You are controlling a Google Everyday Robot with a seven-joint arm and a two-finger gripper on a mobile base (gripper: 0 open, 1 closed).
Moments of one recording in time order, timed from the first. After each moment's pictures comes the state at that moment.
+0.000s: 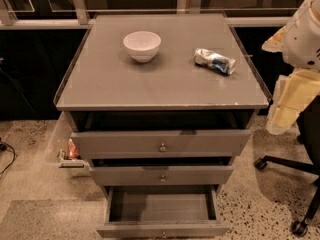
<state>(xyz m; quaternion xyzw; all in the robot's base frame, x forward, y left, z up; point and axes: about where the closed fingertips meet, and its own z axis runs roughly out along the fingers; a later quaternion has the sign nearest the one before) 0.438 -0.217 0.976 -0.60 0.78 -0.03 0.16</state>
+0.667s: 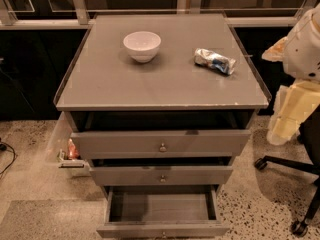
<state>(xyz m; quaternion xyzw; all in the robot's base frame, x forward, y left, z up) 0.428 -0.215 0.965 -0.61 0.78 -0.03 0.16</state>
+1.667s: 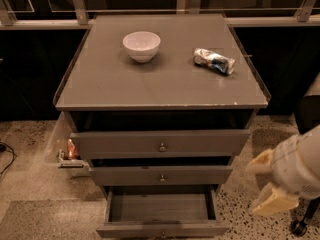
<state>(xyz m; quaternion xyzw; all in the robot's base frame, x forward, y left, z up) 0.339 -0.220 0.798 -0.60 0.78 0.07 0.15</state>
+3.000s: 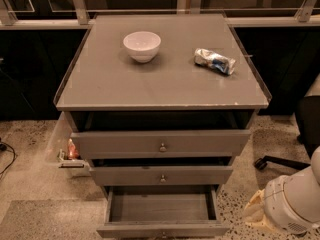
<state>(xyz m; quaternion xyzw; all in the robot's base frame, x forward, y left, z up) 0.306 -0.227 0.701 -0.60 0.79 0.08 0.13</state>
